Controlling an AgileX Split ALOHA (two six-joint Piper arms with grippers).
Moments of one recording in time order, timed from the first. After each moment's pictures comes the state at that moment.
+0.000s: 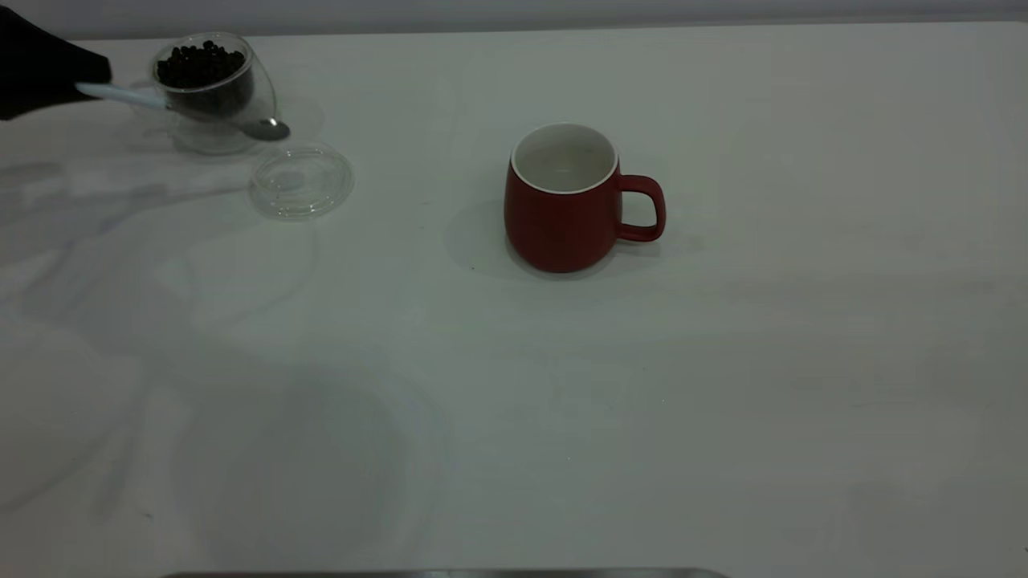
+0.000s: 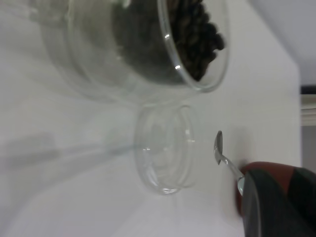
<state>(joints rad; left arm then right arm) 0.42 2.43 -1.42 -1.35 0.92 1.11 -0.02 -0.02 -0.47 0.00 1.13 -0.08</state>
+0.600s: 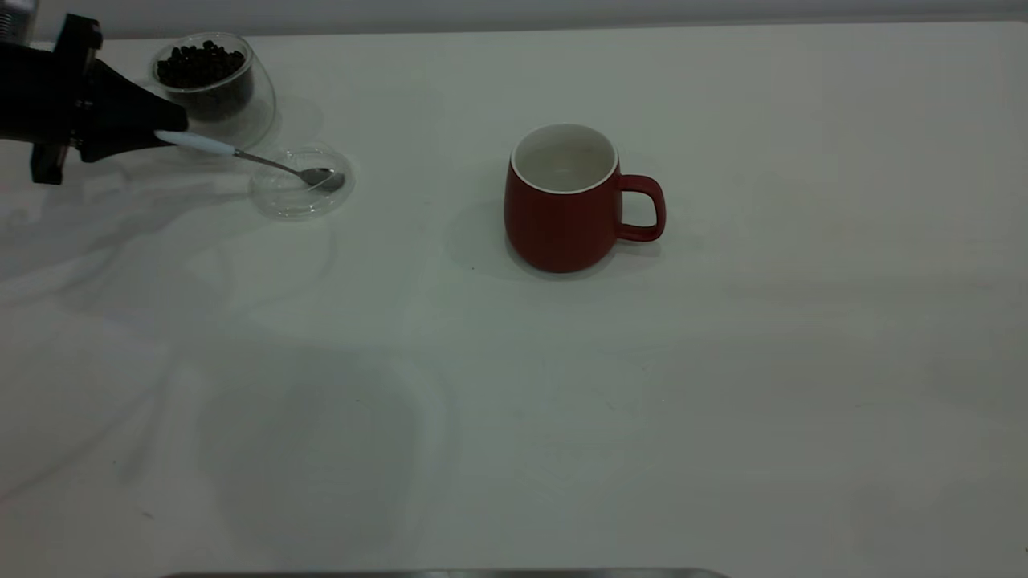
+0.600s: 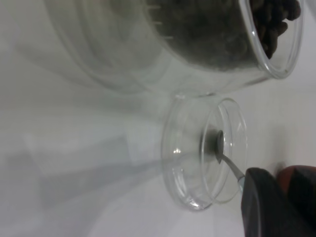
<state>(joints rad) 0.32 2.50 -1.42 -1.43 0.82 1.18 -0.02 -0.02 -0.47 0.00 1.13 -0.08</state>
